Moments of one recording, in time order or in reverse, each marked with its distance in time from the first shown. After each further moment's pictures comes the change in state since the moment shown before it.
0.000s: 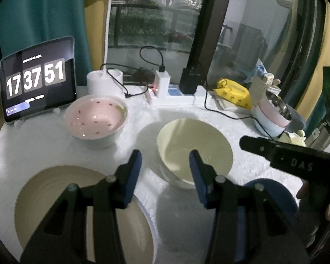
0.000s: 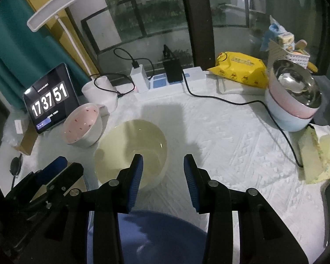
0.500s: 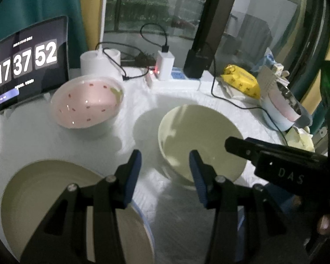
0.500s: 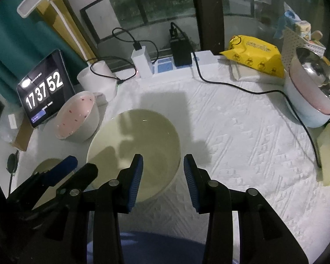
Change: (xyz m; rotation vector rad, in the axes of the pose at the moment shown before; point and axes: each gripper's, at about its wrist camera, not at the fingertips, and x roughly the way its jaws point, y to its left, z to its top) left arm 0.038 0.004 -0.003 -0.032 0.104 0.000; right arm 0.043 0.008 -0.002 -0.003 0.080 0.004
